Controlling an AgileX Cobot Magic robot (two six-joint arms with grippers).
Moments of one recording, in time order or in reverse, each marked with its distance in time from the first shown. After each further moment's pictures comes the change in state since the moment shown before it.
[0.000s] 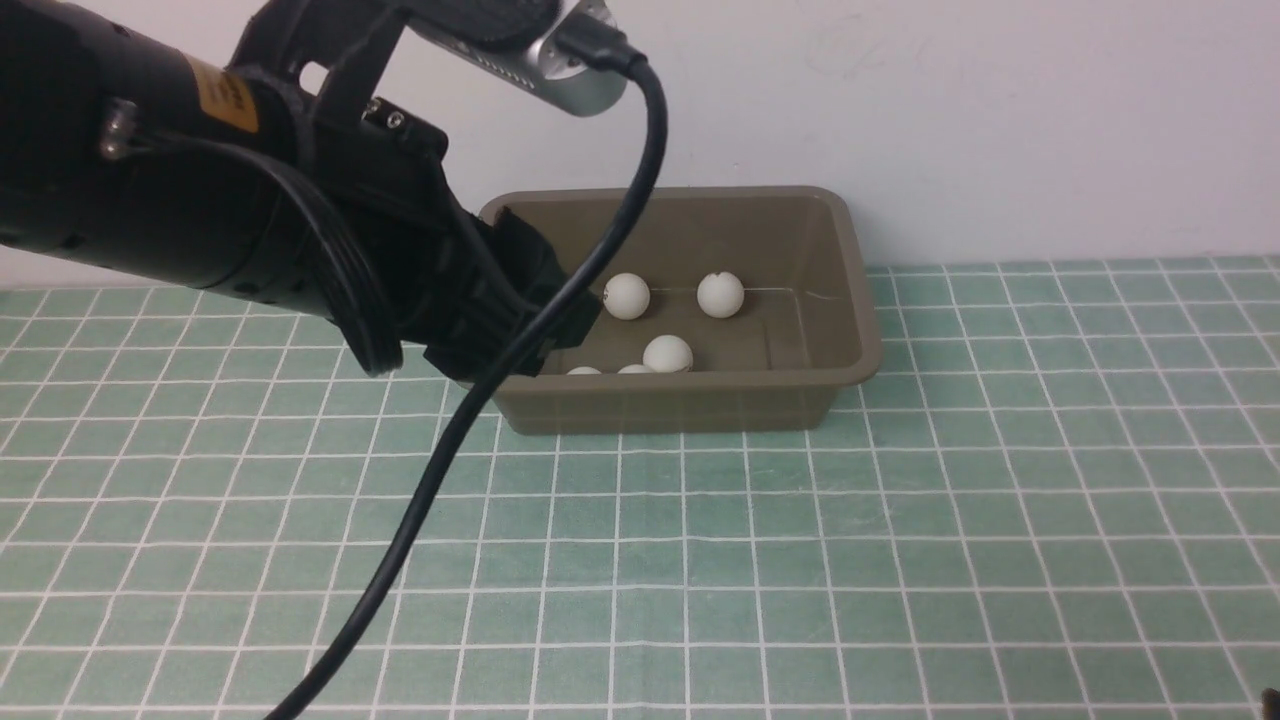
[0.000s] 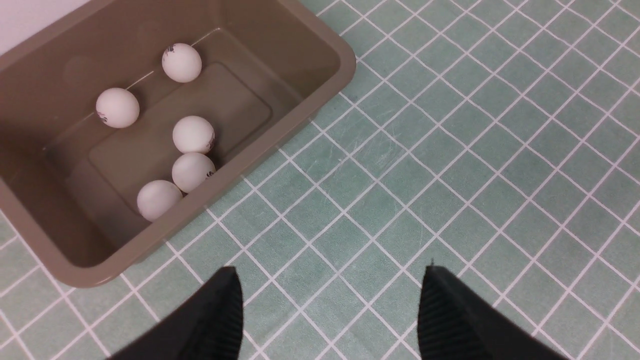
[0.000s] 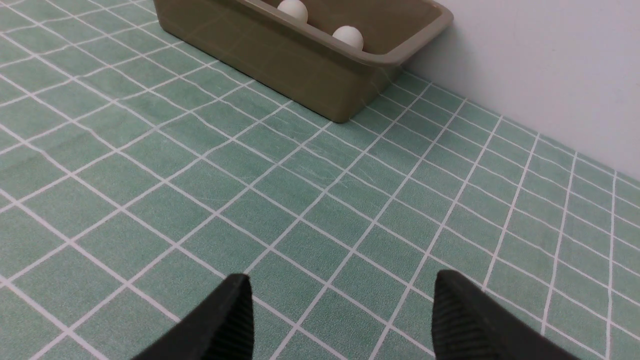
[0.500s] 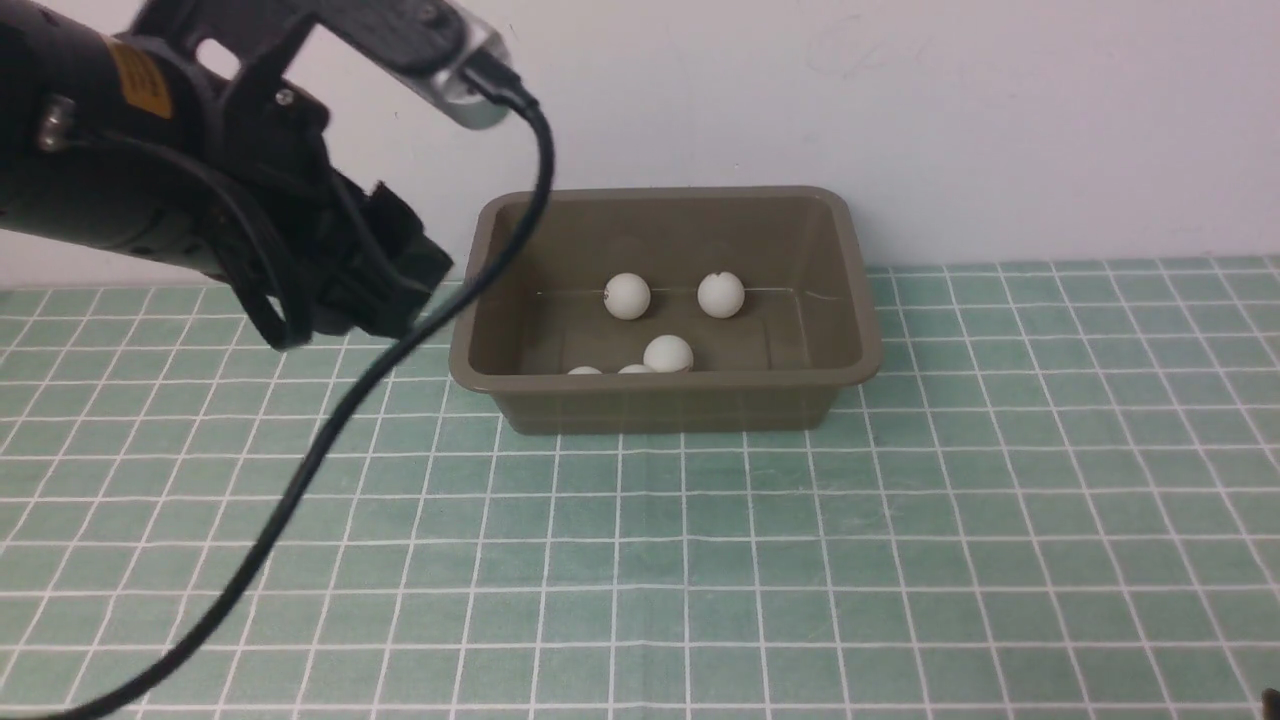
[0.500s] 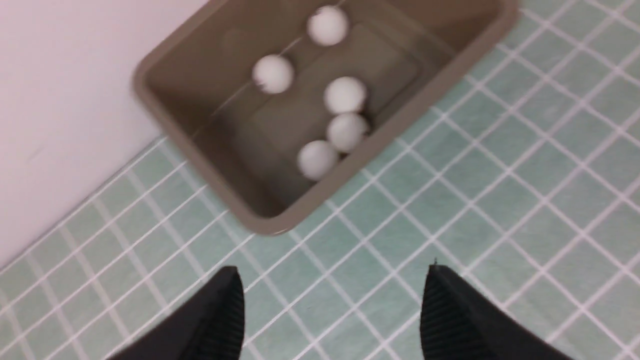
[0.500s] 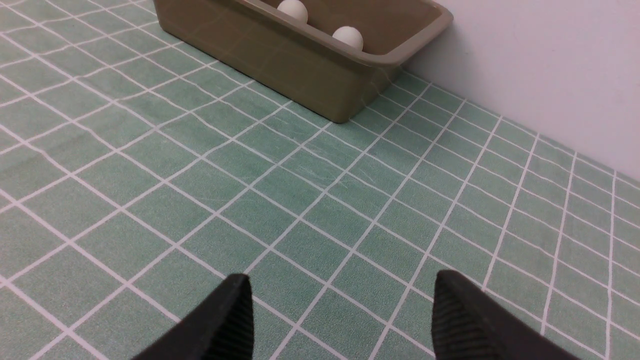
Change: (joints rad) right arm 0.000 0.000 0.000 0.000 0.000 0.000; left arm 0.096 -0.003 0.000 0.250 0.002 -0.009
